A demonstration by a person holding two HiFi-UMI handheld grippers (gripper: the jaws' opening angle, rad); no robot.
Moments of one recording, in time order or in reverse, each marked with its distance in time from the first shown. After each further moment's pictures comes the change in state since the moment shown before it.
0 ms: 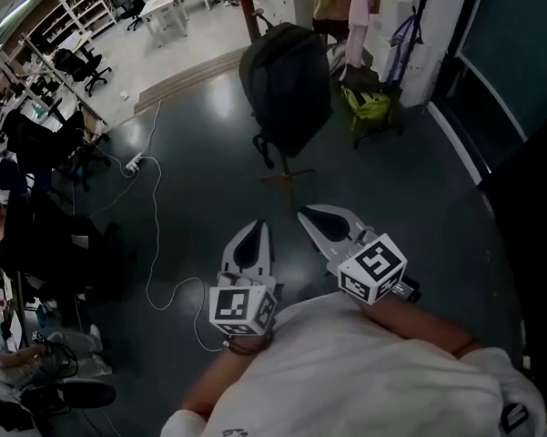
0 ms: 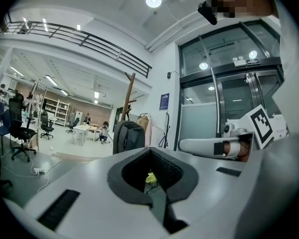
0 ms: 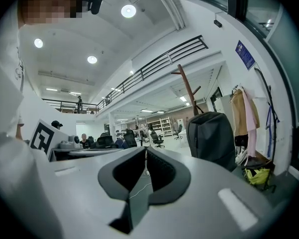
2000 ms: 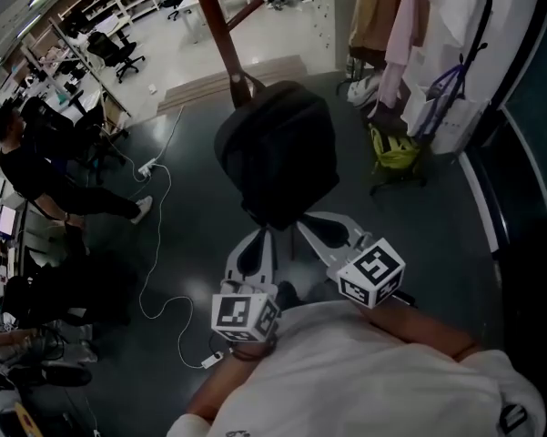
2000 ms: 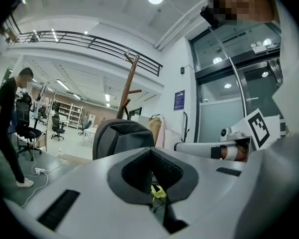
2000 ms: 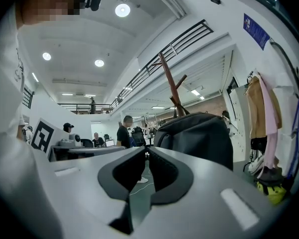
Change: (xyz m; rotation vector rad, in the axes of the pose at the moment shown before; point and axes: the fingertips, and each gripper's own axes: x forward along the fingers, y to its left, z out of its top) left arm 0.290 -0.002 0.018 -0.020 -0.048 0.171; right arm 0.093 -0.281 0.048 0.002 0.048 0.213
